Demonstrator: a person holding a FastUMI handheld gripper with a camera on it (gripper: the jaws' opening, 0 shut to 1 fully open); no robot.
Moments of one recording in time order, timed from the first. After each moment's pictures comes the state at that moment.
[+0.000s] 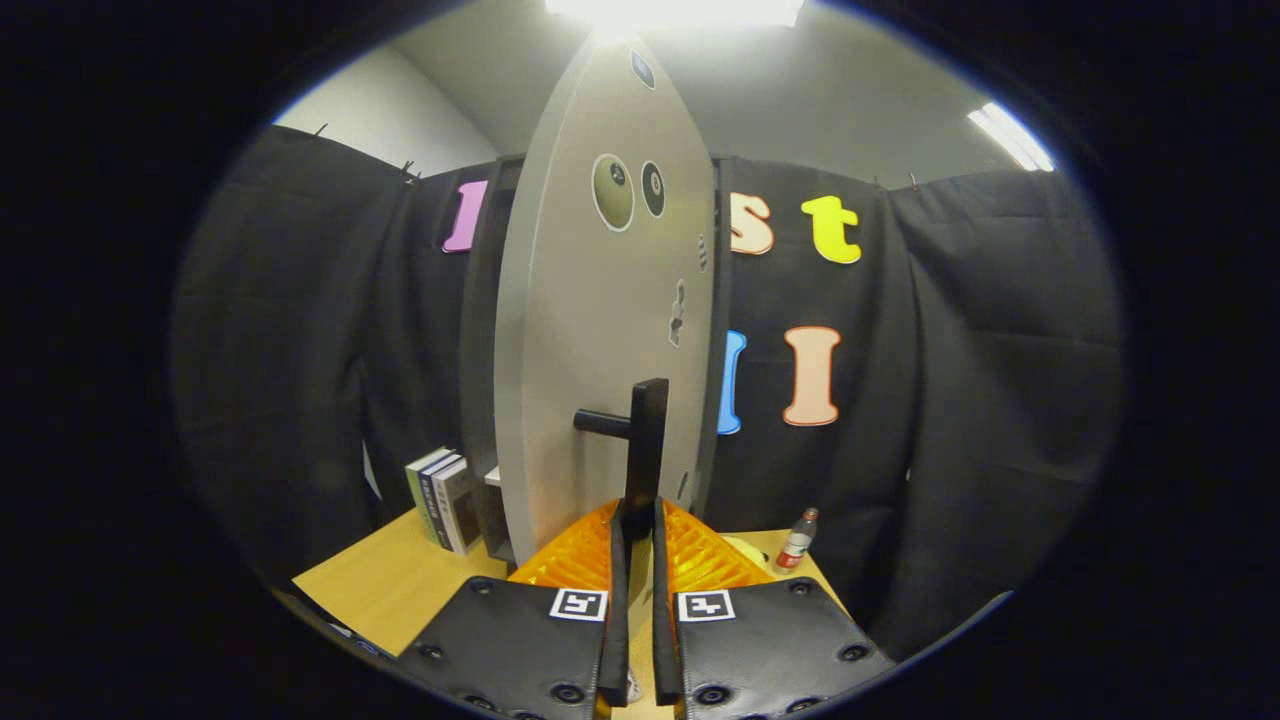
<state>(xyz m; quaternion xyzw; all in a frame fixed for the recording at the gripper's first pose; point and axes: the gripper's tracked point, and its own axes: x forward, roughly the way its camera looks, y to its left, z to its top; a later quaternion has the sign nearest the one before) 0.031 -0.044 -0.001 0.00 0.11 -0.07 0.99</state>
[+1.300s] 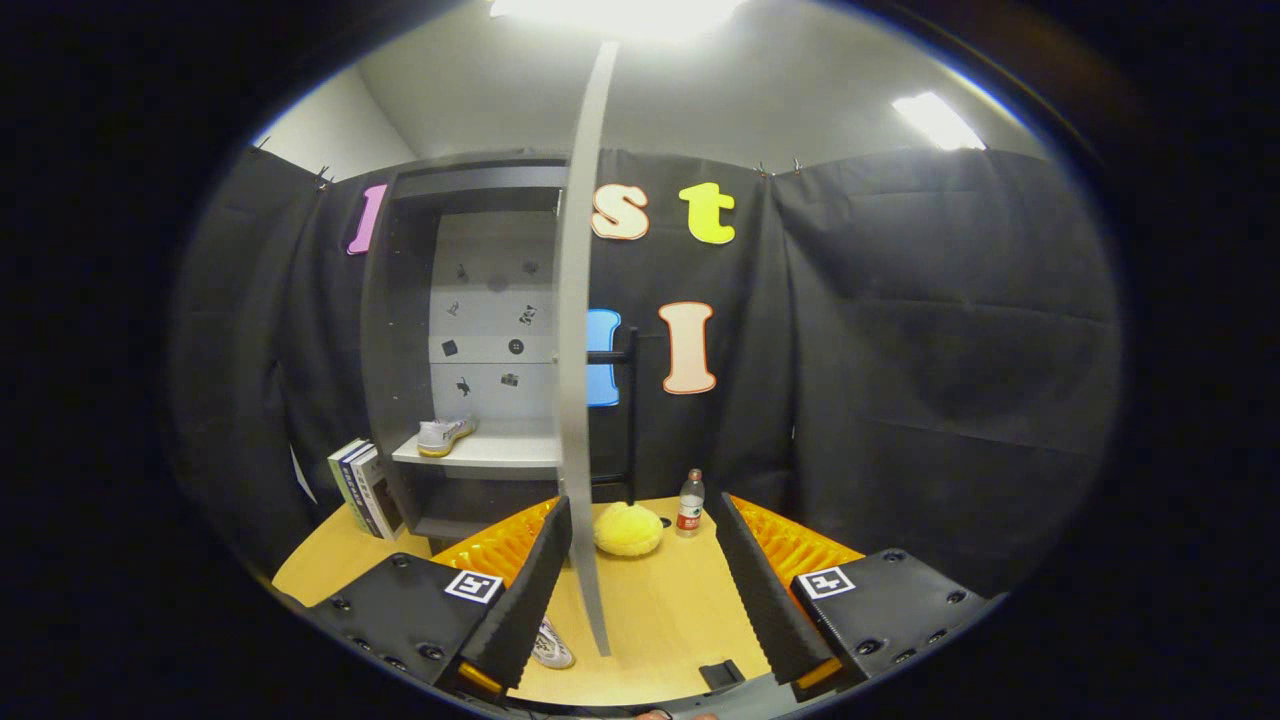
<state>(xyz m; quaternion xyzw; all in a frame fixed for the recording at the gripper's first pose) -0.065 -0.096 -0.023 0.05 0.11 -0.15 0.98</state>
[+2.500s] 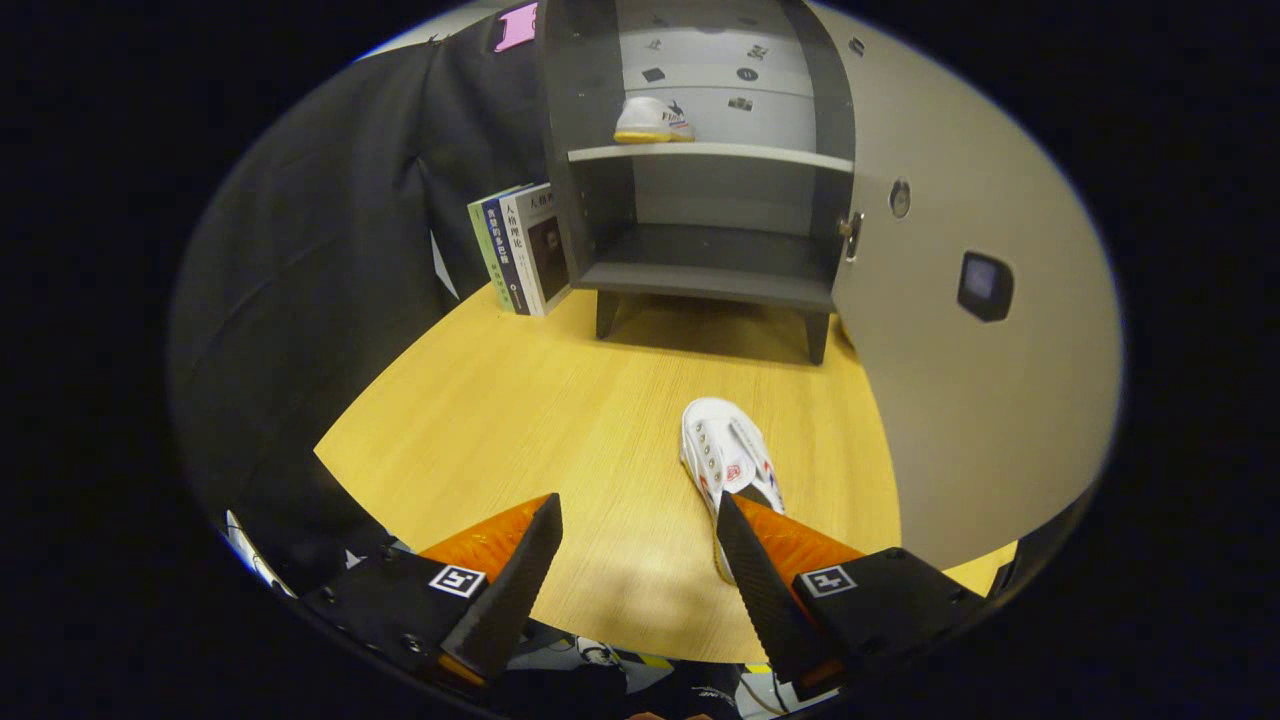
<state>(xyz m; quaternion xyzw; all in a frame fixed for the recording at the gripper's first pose) 0.005 0.099 -0.349 0.06 0.44 0.12 0.89</state>
